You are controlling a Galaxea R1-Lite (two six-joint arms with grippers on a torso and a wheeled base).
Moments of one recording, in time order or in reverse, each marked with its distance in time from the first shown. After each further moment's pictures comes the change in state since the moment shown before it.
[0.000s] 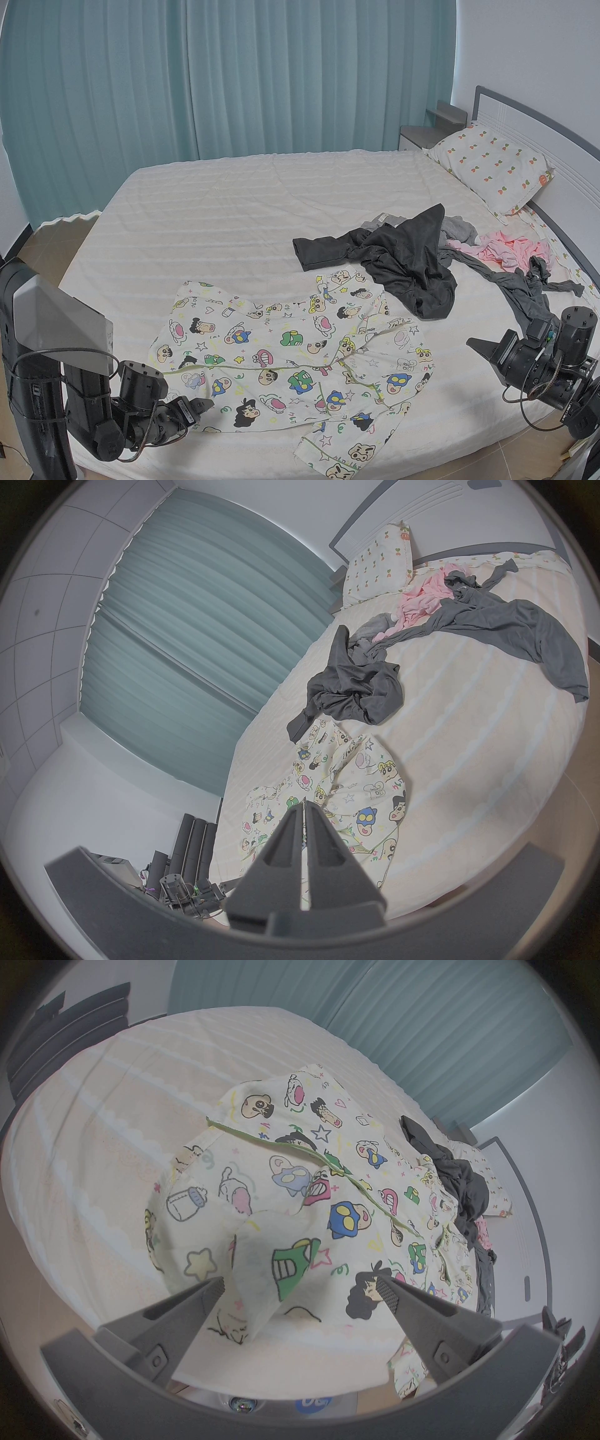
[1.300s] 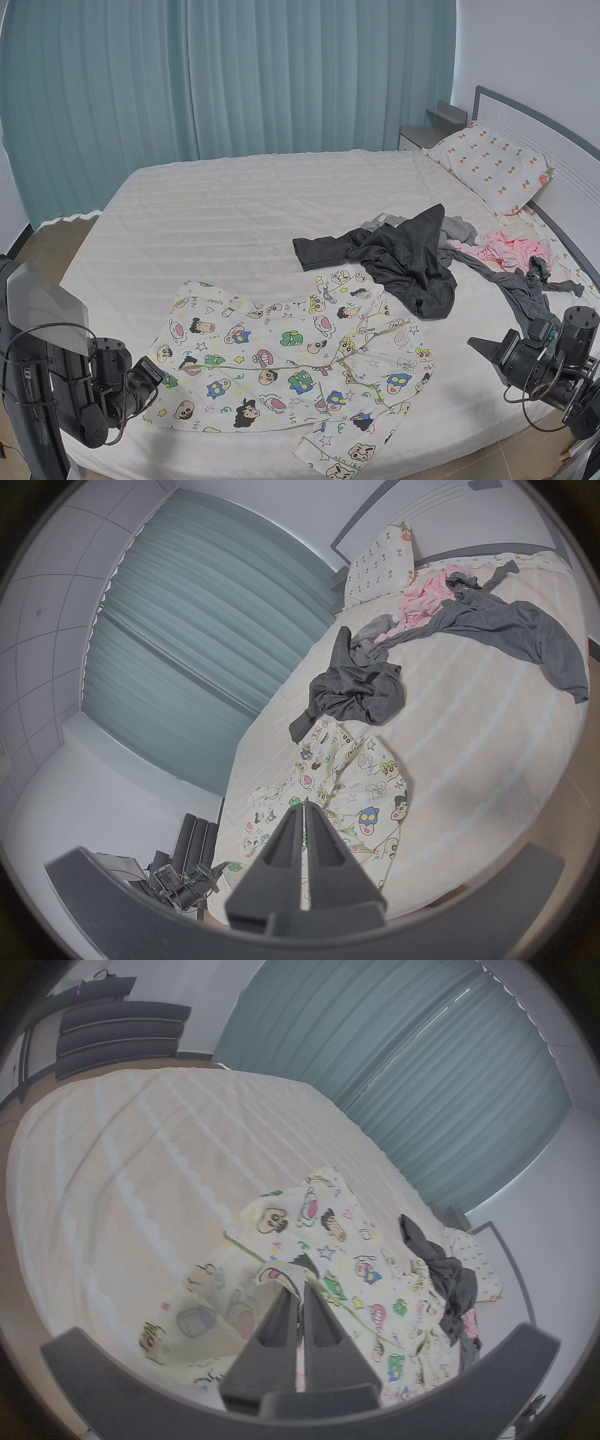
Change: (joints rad) left arm 0.230 0.016 0.015 -0.259 0.088 0.004; right arm 0.008 -0.025 0.000 0.020 -0.002 0.001
